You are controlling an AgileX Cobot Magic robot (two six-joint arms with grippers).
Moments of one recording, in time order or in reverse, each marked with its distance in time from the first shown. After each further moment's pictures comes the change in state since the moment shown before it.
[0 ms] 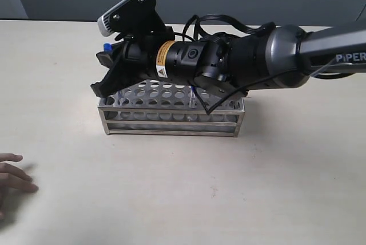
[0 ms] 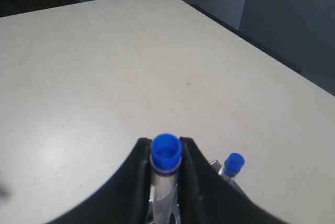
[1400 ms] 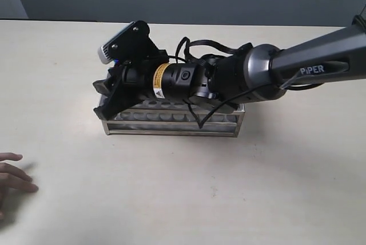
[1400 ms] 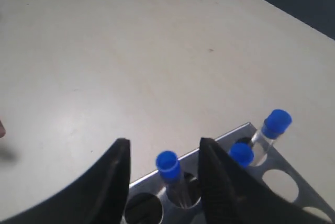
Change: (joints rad) left arm 0.000 0.000 0.000 0.000 0.000 0.000; right arm 0.002 0.105 0.000 -0.078 -0.054 0.055
